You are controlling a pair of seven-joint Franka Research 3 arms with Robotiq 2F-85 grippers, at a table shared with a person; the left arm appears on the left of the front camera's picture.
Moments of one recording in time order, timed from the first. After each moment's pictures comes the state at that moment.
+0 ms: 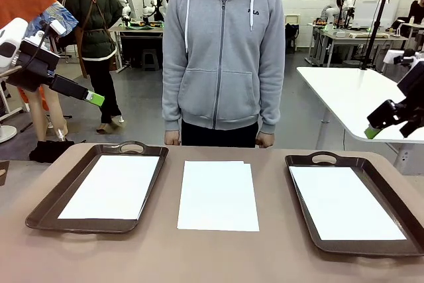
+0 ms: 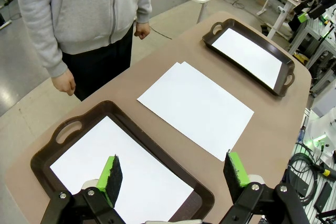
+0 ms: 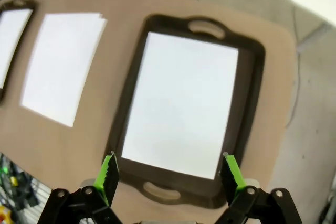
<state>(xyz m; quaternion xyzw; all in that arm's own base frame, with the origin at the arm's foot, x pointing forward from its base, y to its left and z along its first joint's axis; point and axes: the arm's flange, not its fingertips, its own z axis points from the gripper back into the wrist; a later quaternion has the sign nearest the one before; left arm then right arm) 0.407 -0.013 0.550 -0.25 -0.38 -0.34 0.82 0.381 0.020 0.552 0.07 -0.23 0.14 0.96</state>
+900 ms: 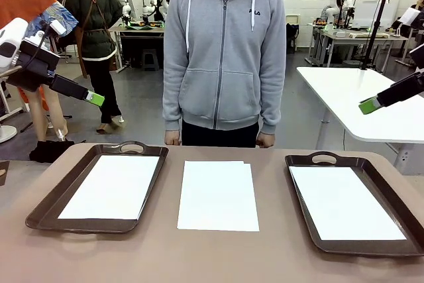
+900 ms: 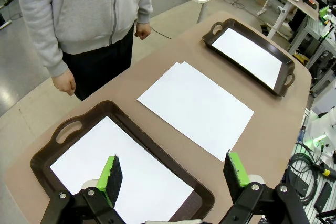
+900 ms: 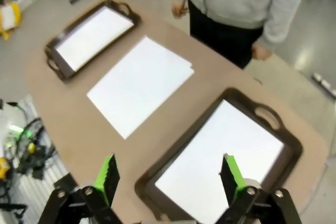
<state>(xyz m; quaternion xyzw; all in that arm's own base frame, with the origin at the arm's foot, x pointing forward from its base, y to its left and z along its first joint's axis) 0.407 -0.013 0.550 -0.25 -0.38 -0.34 0.82 0.352 0.025 0.588 0.19 -0.35 0.33 0.85</state>
